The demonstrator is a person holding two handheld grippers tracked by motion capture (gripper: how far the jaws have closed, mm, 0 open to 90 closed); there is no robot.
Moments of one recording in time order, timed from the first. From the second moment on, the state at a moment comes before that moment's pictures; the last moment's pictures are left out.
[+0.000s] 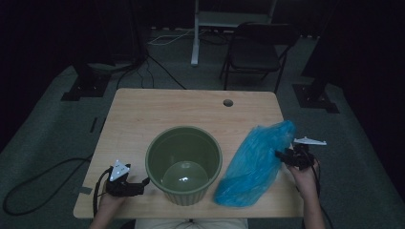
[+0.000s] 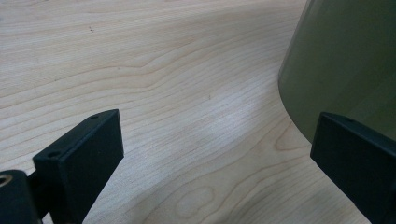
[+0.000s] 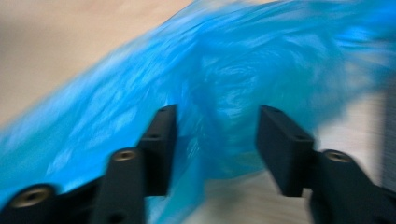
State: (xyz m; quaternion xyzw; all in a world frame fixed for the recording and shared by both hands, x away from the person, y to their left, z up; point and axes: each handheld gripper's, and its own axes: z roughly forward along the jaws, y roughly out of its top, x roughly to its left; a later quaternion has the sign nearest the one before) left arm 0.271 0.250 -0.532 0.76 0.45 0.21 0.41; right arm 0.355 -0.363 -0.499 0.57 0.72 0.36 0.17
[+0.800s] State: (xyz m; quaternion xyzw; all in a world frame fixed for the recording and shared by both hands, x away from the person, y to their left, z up) left arm 0.271 0.252 -0.533 0.76 0.45 0.21 0.41; right arm 0.412 -0.330 -0.537 0.63 0.69 0.27 0.23
